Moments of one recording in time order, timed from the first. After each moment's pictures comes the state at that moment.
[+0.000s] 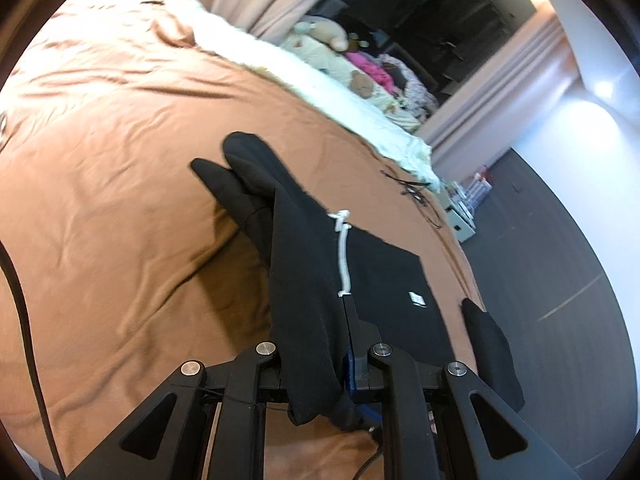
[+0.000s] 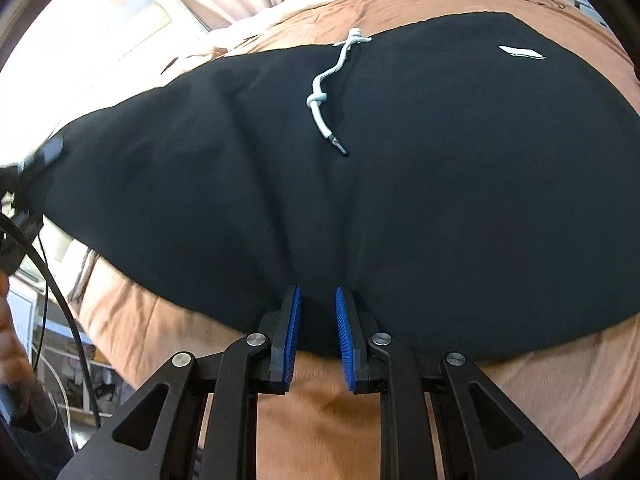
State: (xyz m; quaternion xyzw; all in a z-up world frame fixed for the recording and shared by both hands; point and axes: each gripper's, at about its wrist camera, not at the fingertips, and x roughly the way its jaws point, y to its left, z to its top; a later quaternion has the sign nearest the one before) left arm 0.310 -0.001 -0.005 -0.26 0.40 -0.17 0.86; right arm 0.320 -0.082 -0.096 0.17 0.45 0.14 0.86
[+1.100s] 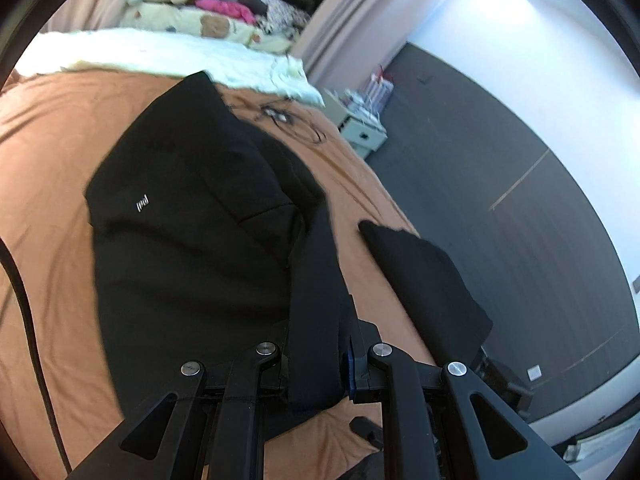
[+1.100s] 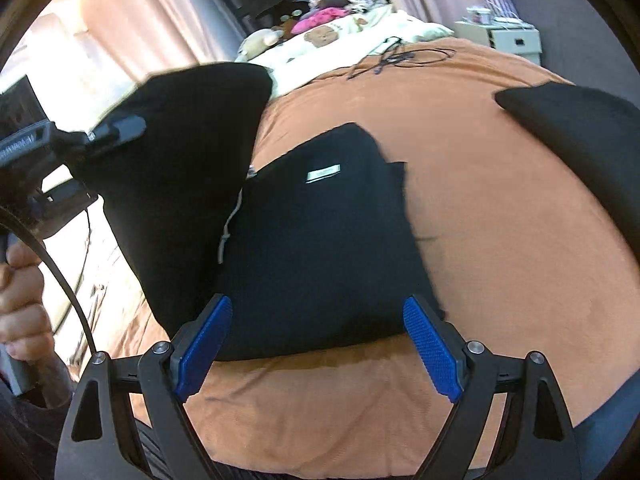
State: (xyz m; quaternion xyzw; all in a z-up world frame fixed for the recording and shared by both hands) left arm 0.349 -0.251 0.015 -0.13 0.45 -0.37 0.81; right arm 0.259 -0.265 -0.052 0.23 0.33 0.03 0.92
